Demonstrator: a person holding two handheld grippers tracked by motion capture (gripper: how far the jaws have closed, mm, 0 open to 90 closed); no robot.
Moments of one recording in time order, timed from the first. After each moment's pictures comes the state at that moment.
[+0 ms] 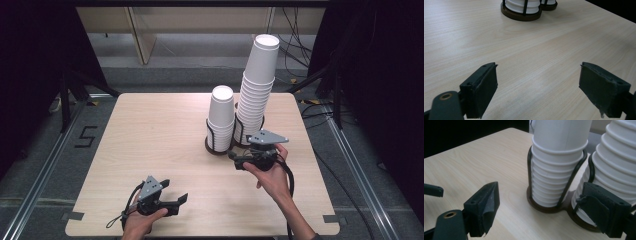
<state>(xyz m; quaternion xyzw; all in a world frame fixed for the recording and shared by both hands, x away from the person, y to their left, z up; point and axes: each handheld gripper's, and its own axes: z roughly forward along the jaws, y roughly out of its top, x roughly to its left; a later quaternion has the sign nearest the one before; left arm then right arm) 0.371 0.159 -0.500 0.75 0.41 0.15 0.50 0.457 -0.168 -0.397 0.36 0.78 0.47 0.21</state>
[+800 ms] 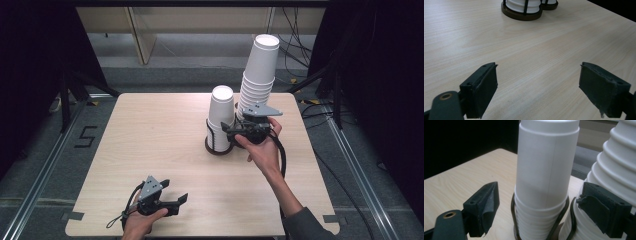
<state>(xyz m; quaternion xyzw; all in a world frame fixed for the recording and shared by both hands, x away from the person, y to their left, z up) 0.371 0.158 -0.501 0.75 0.41 0.15 0.50 0.502 -0.147 -0.349 0.37 0.75 0.49 0.26</state>
